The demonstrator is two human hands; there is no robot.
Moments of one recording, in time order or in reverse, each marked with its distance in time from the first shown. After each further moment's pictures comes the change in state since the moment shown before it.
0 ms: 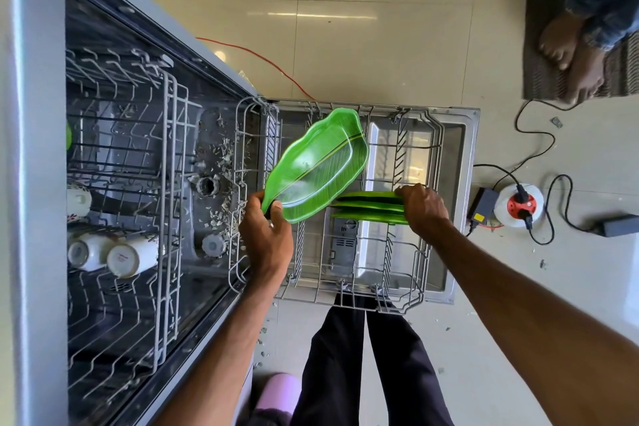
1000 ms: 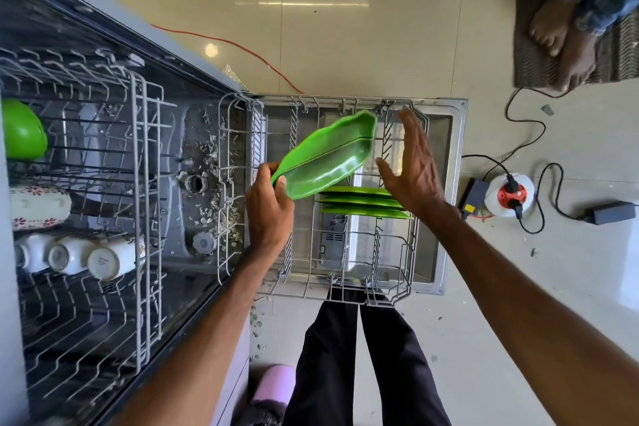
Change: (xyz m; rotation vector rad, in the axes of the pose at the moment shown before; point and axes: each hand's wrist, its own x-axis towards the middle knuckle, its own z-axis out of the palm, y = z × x) left_hand 0.021 0.012 0.042 0.121 -0.103 0.270; right_hand 0.009 -0.006 -0.062 0.475 0.592 -0.301
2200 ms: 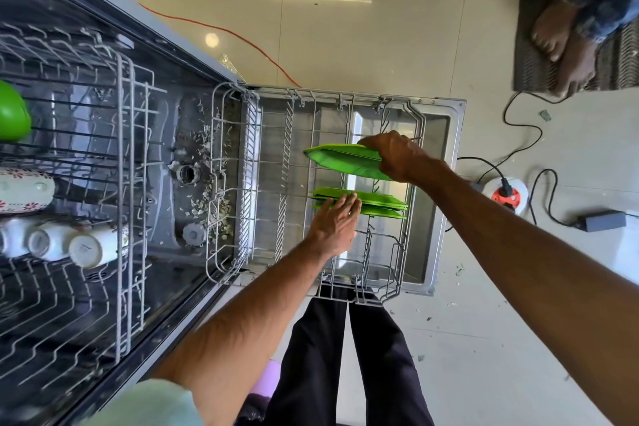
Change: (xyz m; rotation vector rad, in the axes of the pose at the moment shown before) left_hand -0.044 -0.024 0.140 0.817 -0.989 0.506; right_hand 0.053 0.014 -0.003 -0.247 -0.731 0.033
